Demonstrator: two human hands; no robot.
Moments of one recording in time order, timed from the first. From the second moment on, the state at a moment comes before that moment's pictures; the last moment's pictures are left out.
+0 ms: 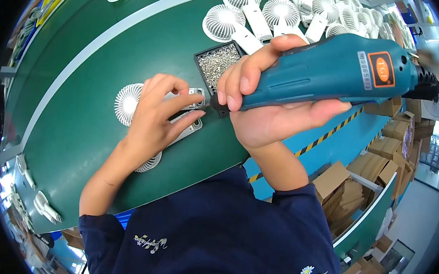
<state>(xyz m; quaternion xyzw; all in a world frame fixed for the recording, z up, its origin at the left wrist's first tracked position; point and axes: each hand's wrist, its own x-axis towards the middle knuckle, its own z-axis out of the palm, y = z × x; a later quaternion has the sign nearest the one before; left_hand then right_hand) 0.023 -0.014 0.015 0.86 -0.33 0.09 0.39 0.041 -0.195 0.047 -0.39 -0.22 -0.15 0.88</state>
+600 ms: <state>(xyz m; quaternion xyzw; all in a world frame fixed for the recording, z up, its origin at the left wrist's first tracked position) 0.027 -0.015 0.003 0.88 -0.25 0.02 0.41 0.060 -0.176 0.020 -0.49 -0.31 -0.11 0.81</state>
